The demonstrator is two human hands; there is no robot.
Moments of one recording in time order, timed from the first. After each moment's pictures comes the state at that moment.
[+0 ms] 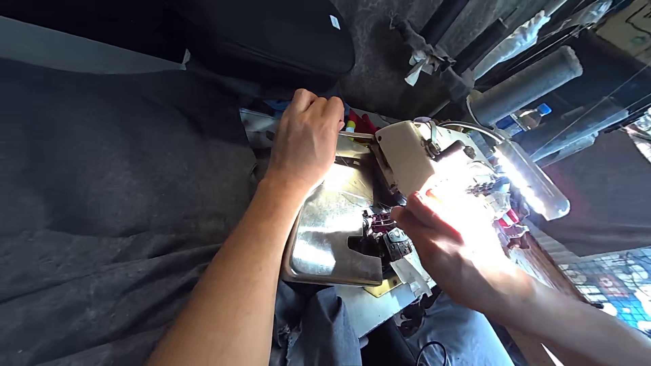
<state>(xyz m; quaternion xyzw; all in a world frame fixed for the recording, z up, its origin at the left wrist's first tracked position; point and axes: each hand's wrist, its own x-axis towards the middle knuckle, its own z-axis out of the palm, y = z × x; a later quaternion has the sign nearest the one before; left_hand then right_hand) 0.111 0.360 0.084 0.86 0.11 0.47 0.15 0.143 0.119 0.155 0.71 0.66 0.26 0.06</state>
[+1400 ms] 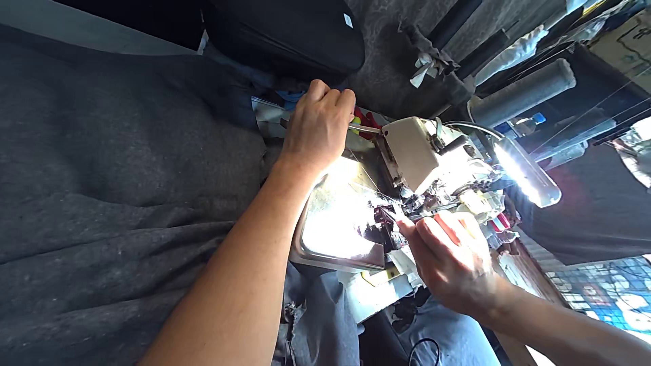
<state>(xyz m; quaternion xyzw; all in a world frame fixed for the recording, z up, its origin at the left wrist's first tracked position) 0.112 0.361 0.083 0.87 0.11 0.46 0.15 0.135 0.094 0.130 0.64 0.66 0.38 0.07</state>
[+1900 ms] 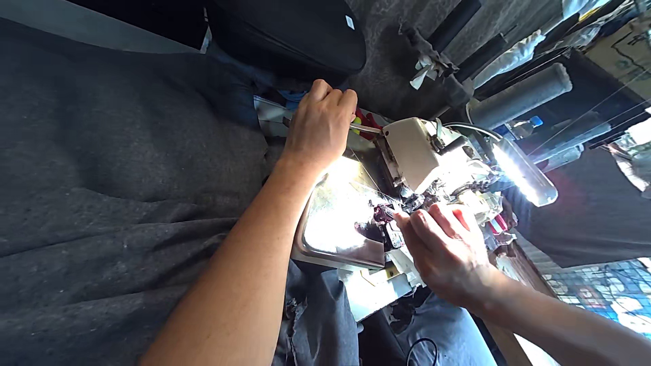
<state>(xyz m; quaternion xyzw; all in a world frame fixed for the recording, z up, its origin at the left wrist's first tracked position) 0.112 0.361 0.085 0.87 0.11 0.46 0.16 0.132 0.104 0.134 0.63 0.67 0.39 0.08</state>
